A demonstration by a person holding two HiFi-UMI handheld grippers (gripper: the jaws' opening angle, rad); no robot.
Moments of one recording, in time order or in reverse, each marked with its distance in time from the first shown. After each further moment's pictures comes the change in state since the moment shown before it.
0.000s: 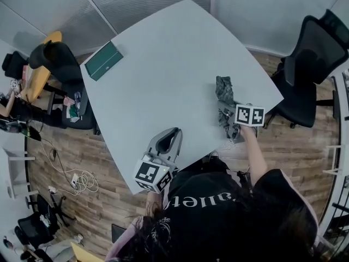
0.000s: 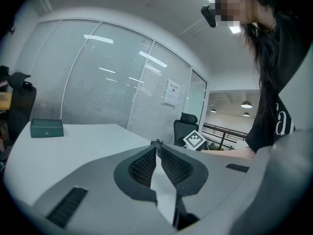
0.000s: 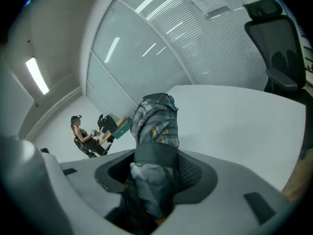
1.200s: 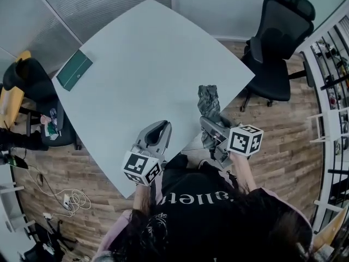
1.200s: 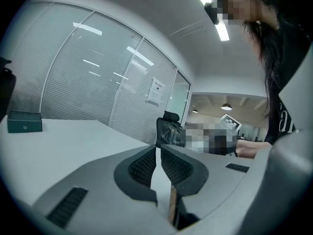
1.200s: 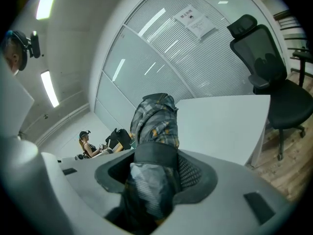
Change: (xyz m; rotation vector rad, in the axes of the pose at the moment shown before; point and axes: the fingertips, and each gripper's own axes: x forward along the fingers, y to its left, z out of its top) left arm -0.002 -0.037 -0.021 0.026 0.022 -0.224; right arm -0.142 0.111 -0.061 0.071 -0.200 0.068
